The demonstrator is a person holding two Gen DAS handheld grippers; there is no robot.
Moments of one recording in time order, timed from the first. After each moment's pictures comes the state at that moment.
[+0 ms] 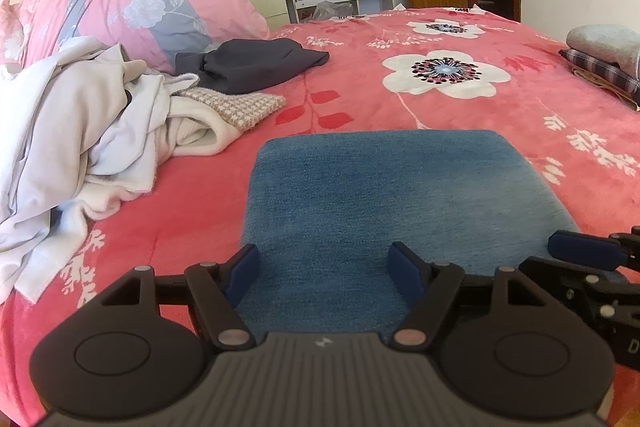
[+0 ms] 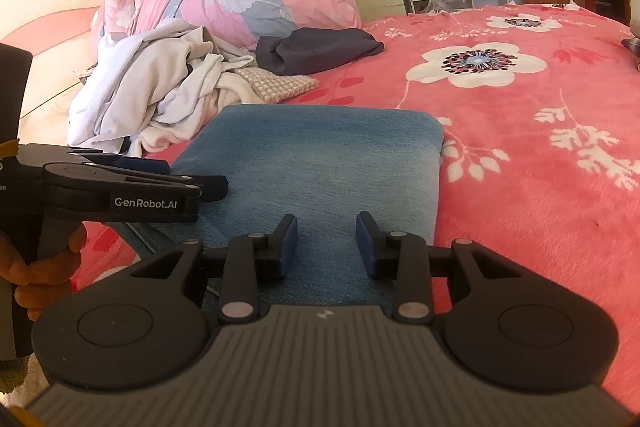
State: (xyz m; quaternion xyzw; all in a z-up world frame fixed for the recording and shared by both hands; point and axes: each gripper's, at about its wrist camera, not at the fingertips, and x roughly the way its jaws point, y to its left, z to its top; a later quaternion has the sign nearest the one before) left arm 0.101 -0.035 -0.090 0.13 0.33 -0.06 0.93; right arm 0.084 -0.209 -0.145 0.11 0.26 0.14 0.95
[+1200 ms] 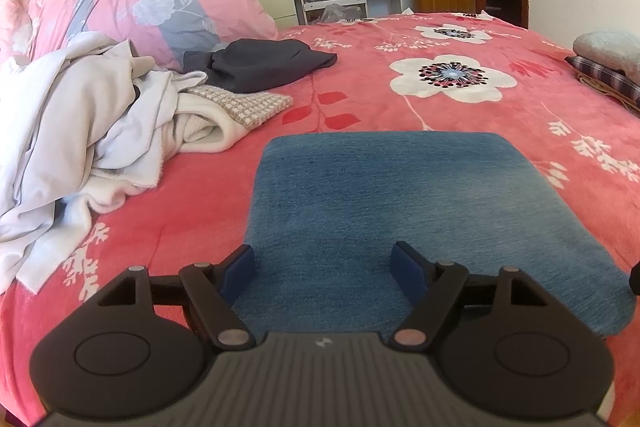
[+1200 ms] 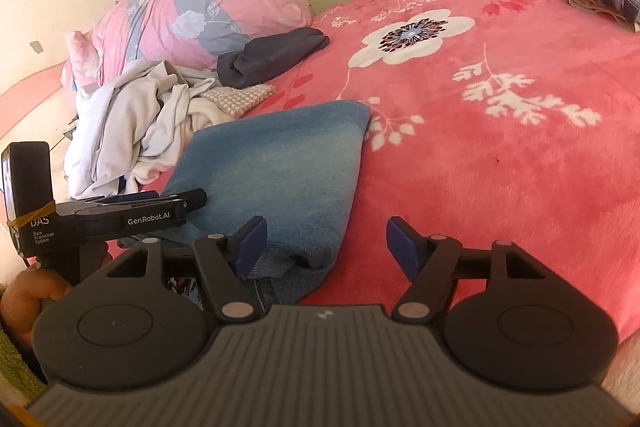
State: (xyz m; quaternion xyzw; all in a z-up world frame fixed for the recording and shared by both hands) left arm 0.098 -0.033 -0.092 0.11 0.32 -0.05 0.94; right arm 0.043 -0.267 -0.133 0.22 0.29 0.10 0.93
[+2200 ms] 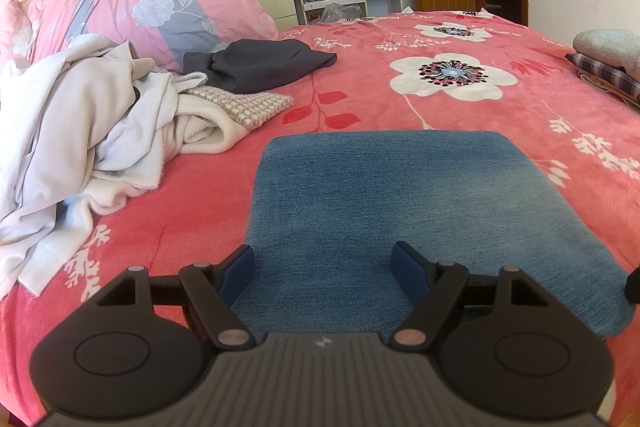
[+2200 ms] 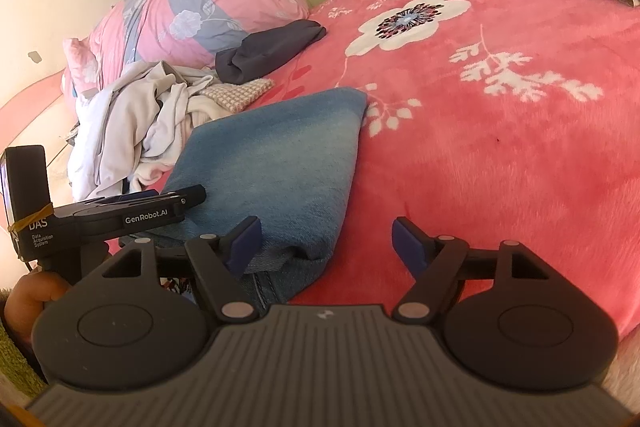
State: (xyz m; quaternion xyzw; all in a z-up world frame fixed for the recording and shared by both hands) left arm 0.098 -0.033 -0.092 0.12 0.32 -0.05 0.94; right arm 0.044 -0.270 -0.142 0.24 0.30 0.11 0.92
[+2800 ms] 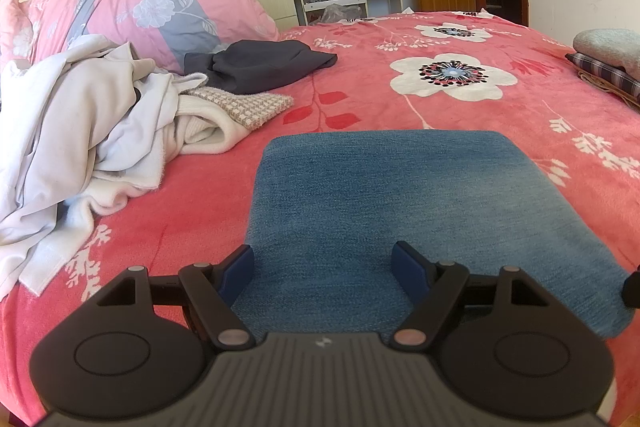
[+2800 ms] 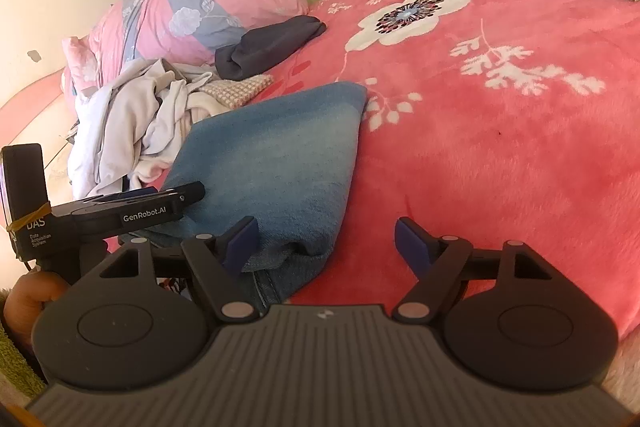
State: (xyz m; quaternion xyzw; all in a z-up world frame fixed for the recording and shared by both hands) left arm 0.097 -0.034 -0.093 0.12 0.32 -0.05 0.94; right arm 0.045 -0.269 -0.144 0.24 0.30 0.11 0.92
